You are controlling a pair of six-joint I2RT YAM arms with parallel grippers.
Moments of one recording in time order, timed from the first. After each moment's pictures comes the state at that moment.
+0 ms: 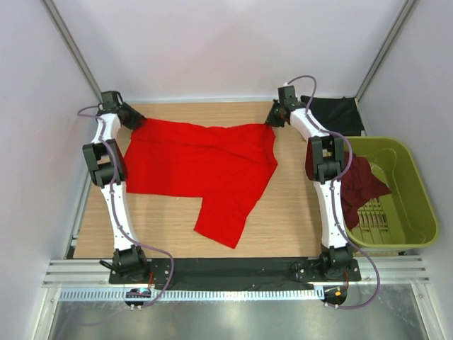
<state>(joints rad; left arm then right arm) 0.24 2.60 2.27 -0.50 0.30 -0.76 0.18 2.54 2.19 -0.47 -0.09 0.54</state>
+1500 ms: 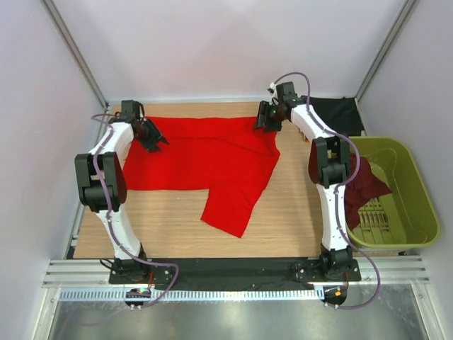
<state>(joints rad) 0.07 1.98 1.56 -0.60 0.25 -0.68 0.21 2.38 2.11 -0.64 -0.35 0.31</state>
